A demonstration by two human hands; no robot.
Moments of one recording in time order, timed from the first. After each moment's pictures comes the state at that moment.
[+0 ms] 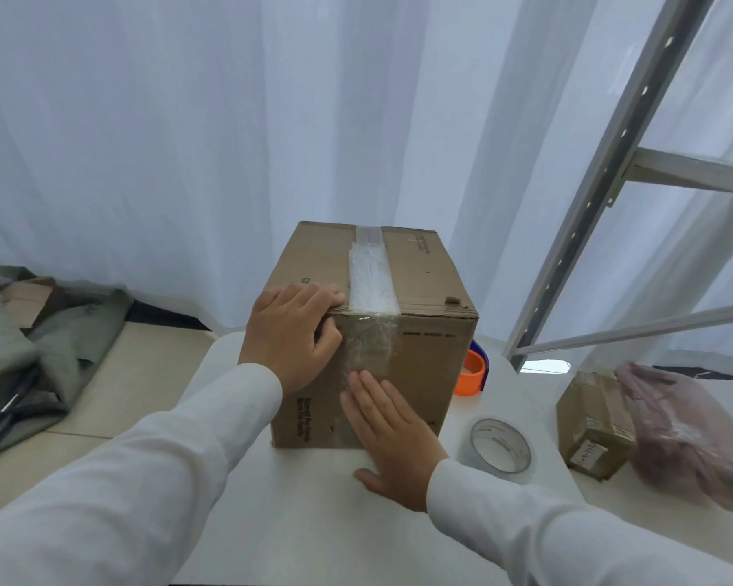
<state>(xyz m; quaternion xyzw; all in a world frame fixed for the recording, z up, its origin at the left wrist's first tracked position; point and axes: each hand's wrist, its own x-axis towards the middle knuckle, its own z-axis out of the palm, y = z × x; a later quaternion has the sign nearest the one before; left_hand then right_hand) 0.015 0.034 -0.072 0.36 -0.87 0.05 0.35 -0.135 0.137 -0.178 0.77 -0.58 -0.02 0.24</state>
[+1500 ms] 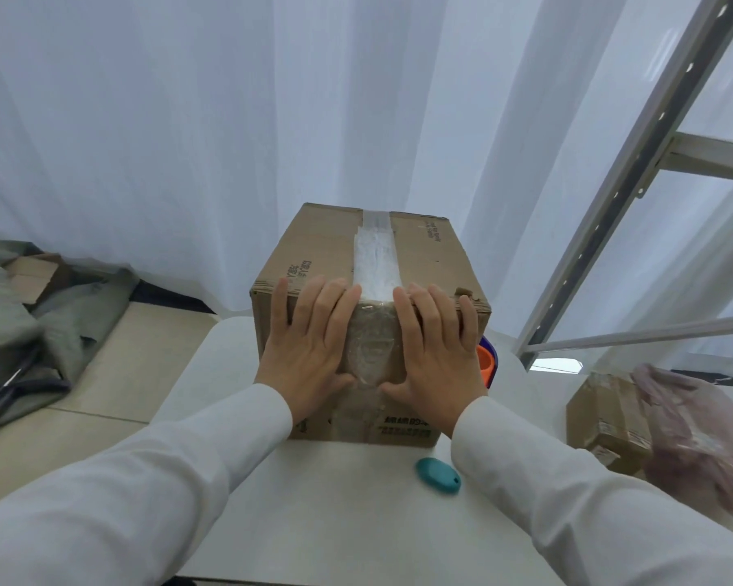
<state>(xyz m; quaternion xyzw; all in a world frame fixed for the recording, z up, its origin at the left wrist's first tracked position) -0.005 0.032 -0.119 0.35 -0.86 0.23 0.30 -0.167 0.103 -0.115 0.66 -0.65 0.18 0.32</state>
